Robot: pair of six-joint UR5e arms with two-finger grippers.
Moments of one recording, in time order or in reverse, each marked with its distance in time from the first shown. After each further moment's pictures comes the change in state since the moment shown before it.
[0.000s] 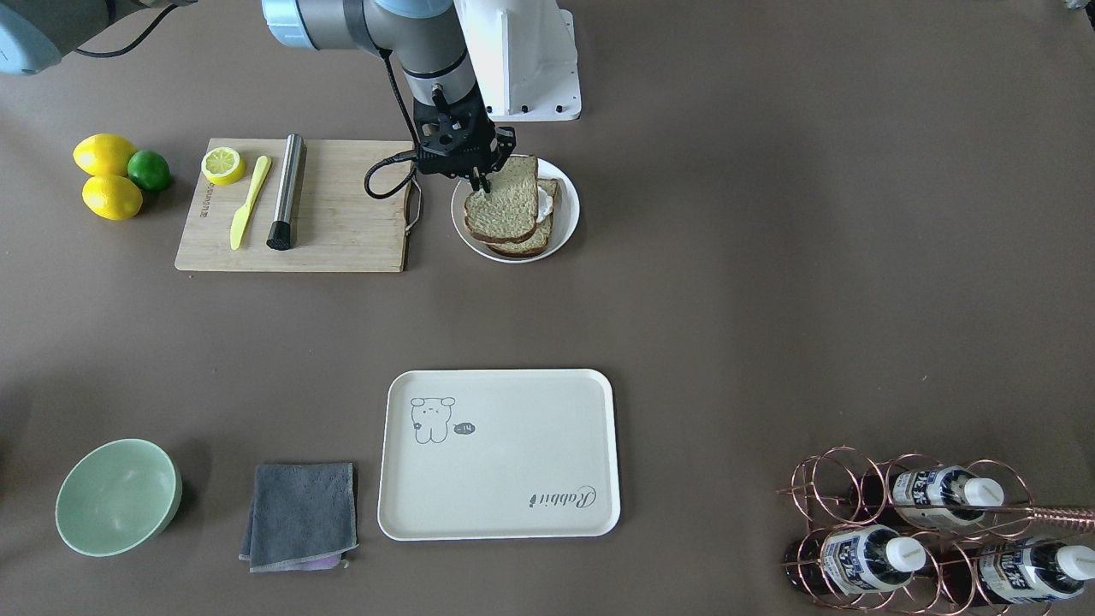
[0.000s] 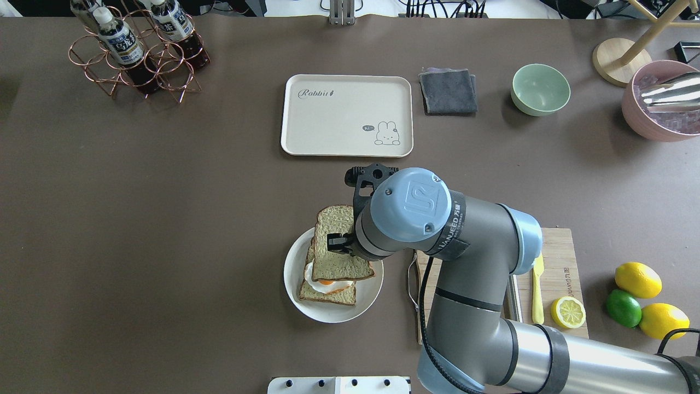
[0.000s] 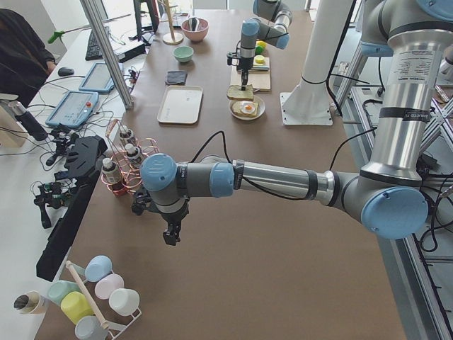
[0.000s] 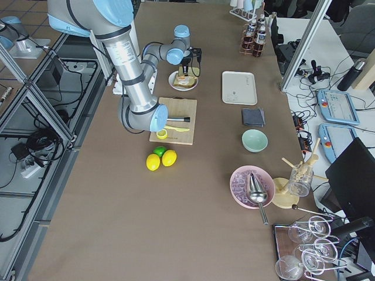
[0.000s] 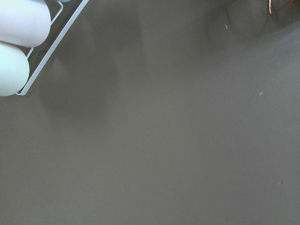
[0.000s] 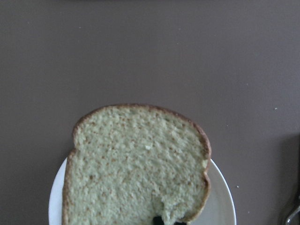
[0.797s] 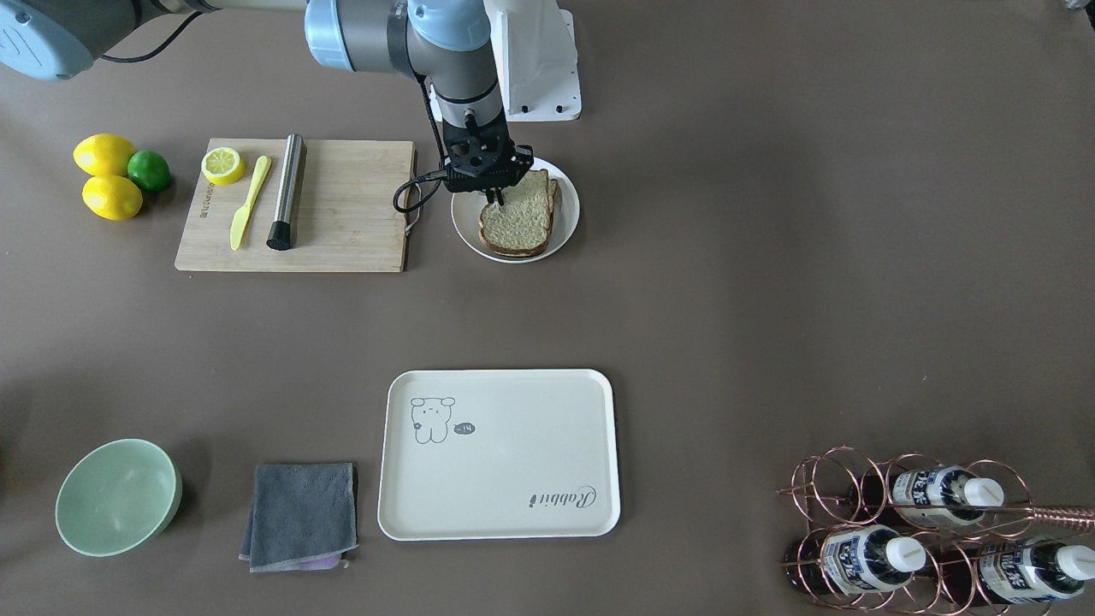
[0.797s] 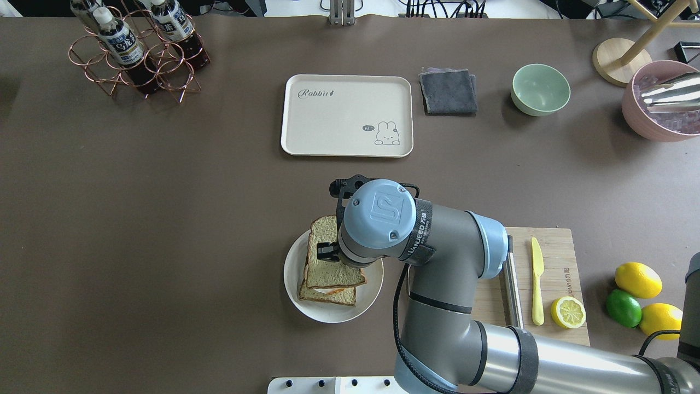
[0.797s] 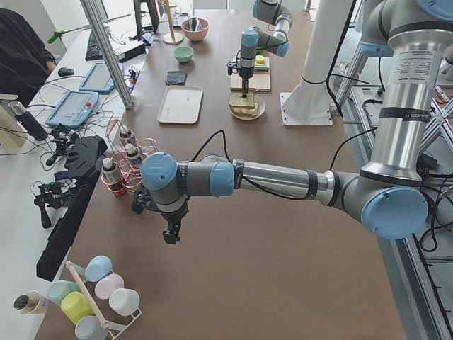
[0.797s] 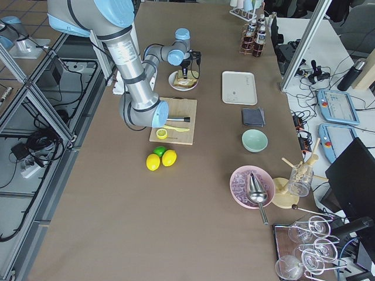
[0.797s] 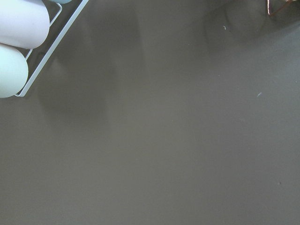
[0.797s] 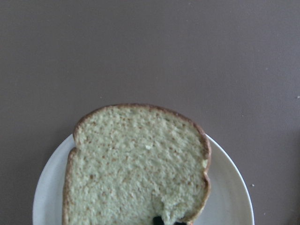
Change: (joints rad) left arm 0.000 -0.001 -0.004 -0.001 -0.004 0.000; right arm -0.027 0.052 -0.105 -0.001 -0.007 -0.009
